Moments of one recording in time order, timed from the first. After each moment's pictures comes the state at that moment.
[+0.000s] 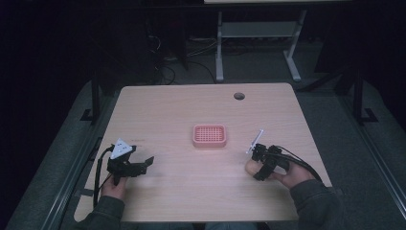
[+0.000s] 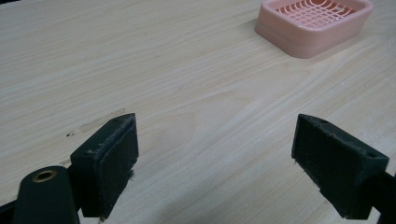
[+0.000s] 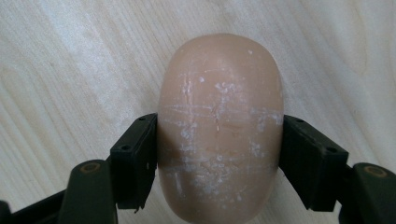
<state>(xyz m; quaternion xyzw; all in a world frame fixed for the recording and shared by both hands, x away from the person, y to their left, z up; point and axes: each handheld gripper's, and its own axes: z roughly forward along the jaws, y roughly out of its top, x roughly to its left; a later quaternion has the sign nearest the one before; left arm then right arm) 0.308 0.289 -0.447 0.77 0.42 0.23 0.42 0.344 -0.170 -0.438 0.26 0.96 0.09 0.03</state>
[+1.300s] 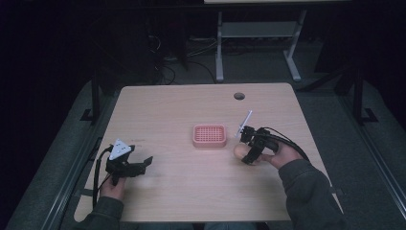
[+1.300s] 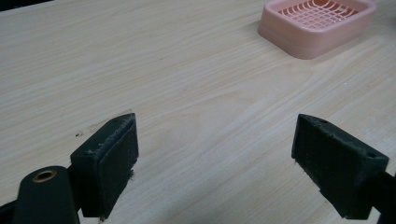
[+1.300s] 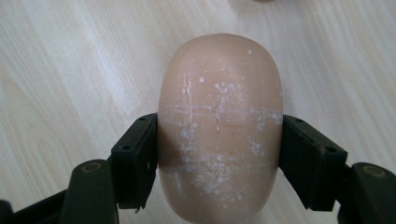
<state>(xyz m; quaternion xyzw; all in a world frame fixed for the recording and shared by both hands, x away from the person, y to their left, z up) 0.305 0.291 -0.445 0.77 0.42 0.24 0.41 0.385 -0.138 -0.401 0.23 0.96 0.12 0.02</state>
